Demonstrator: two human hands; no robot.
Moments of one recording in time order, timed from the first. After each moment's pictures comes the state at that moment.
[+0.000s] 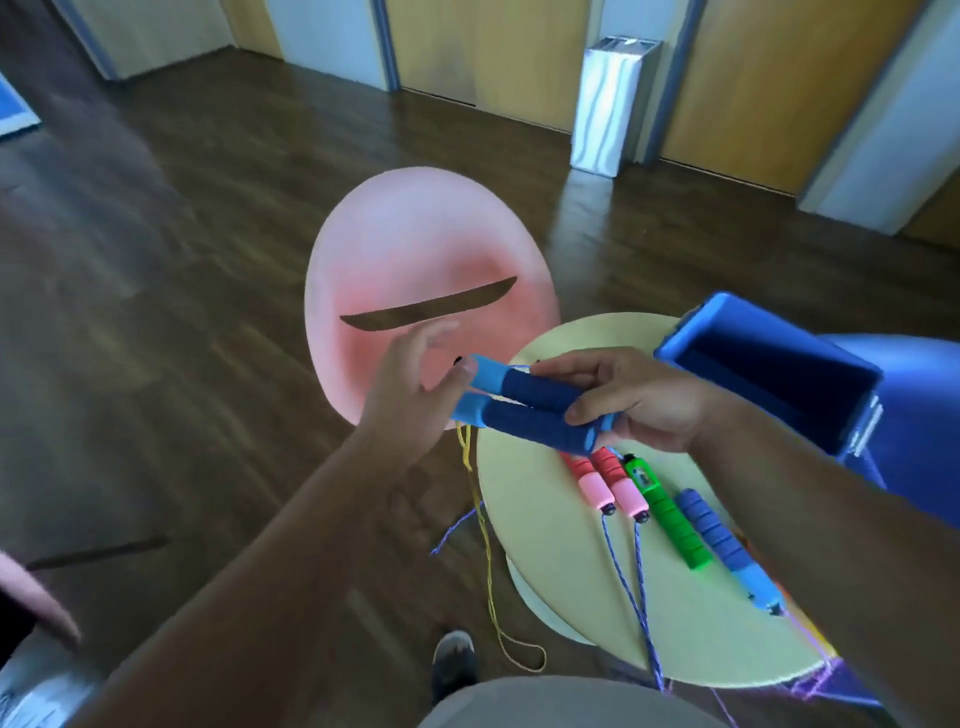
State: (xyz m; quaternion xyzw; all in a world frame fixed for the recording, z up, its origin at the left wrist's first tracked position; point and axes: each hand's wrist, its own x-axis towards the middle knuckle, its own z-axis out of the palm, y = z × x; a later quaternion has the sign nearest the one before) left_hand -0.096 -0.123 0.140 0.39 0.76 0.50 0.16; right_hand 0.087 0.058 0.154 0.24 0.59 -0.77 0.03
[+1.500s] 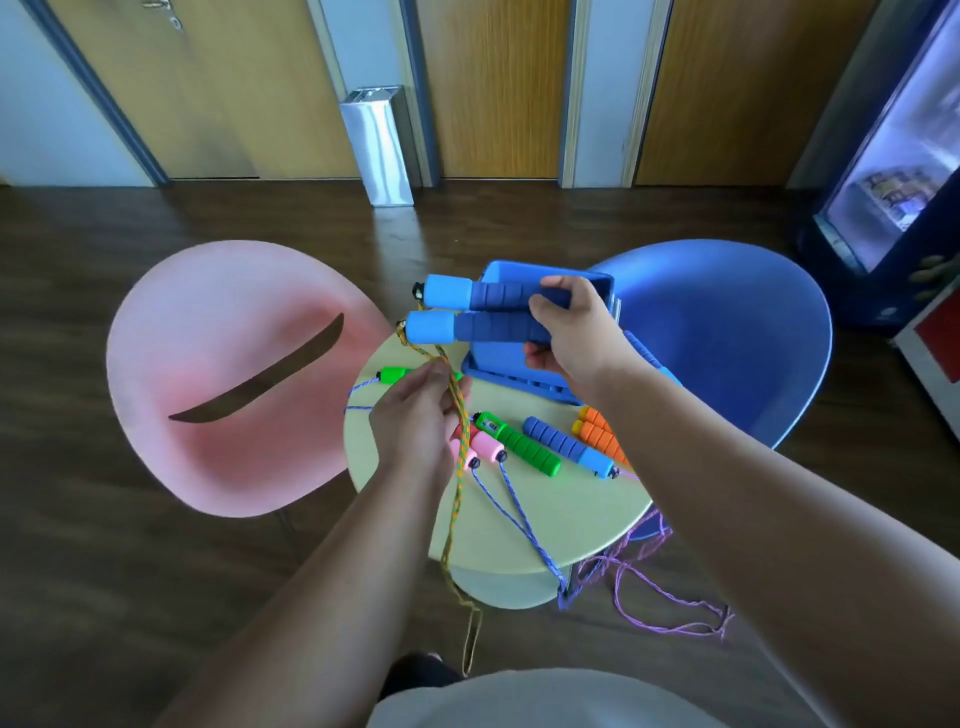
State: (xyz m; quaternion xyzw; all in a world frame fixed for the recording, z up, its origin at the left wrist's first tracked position) left_hand 0.084 -0.063 0.132 0.09 0.55 0.69 0.47; right_hand 0.225 0.023 0.179 0.48 0.46 -0.61 -0.43
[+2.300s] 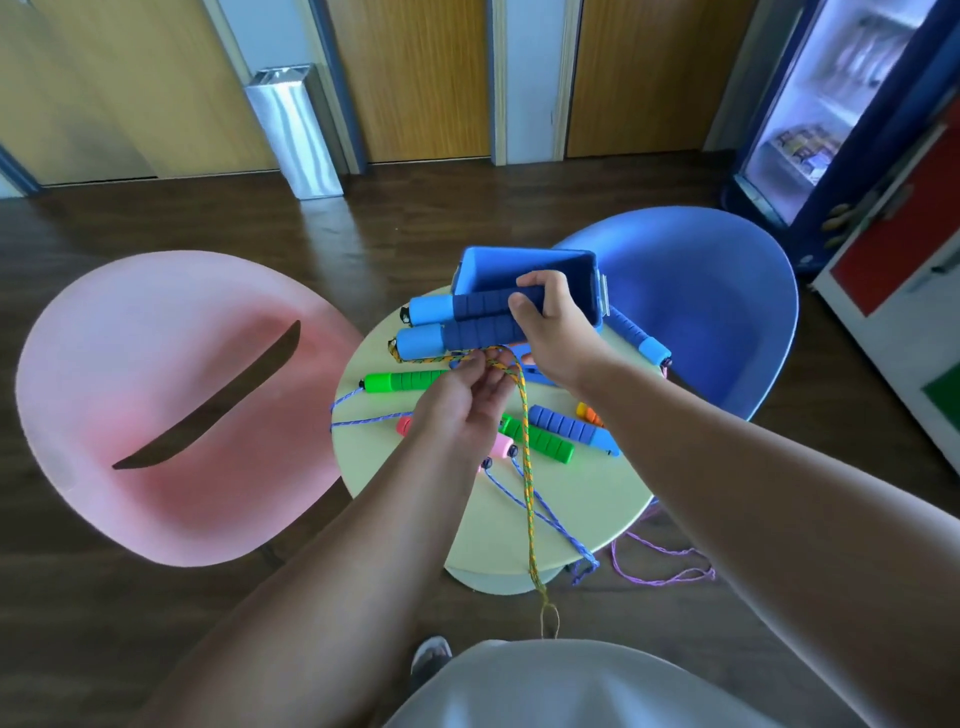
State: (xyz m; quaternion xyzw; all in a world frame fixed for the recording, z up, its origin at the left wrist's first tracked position) left_hand 0.060 -0.015 0.125 0.02 0.44 0.58 0.69; right_hand 0.174 0.031 0.153 0.57 0.58 -0.43 -0.38
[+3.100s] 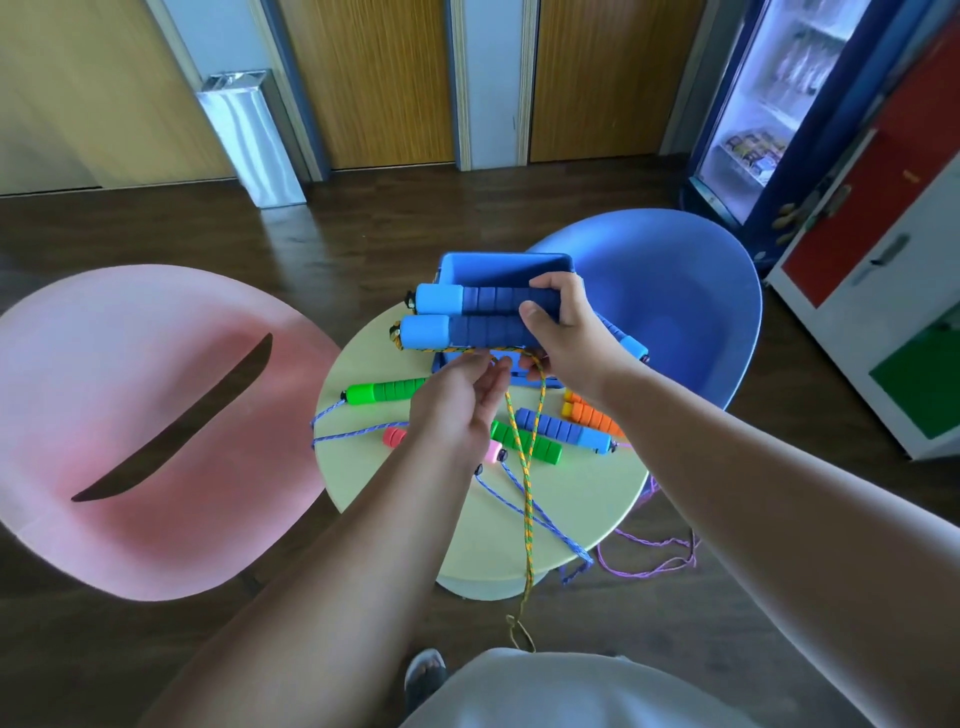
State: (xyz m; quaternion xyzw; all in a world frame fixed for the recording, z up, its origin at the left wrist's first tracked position) left_hand 0.057 -0.012 0.130 0.05 0.47 0.56 0.68; right_hand 0.191 0.014 0.158 0.55 0.55 -0.47 -0.42
